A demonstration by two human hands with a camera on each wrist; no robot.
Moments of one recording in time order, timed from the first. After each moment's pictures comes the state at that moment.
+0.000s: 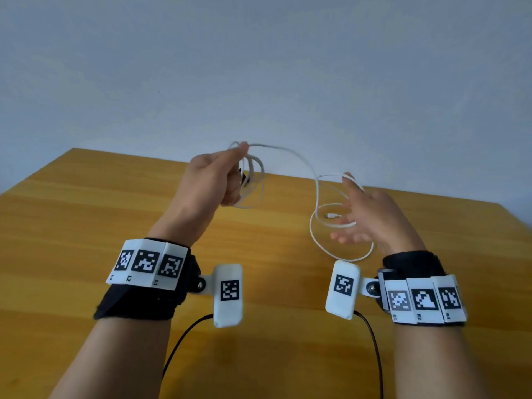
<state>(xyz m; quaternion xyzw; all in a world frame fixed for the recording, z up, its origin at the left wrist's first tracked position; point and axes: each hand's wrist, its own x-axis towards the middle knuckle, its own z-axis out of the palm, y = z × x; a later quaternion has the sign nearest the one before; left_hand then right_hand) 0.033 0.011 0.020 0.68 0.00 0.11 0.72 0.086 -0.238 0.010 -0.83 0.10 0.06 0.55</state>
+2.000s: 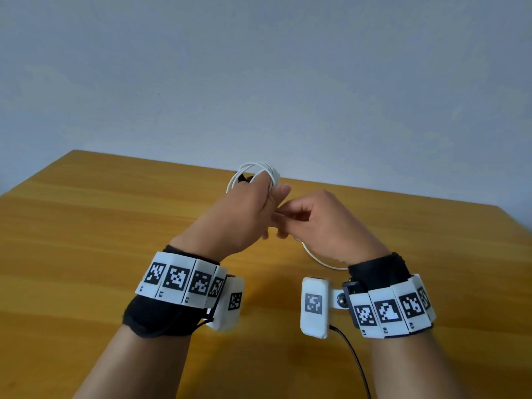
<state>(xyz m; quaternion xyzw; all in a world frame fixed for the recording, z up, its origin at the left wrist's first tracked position) 0.035 -0.017 0.002 0.91 -0.13 0.11 0.37 0.062 -0.192 0.006 -0.87 -0.30 0.04 0.38</state>
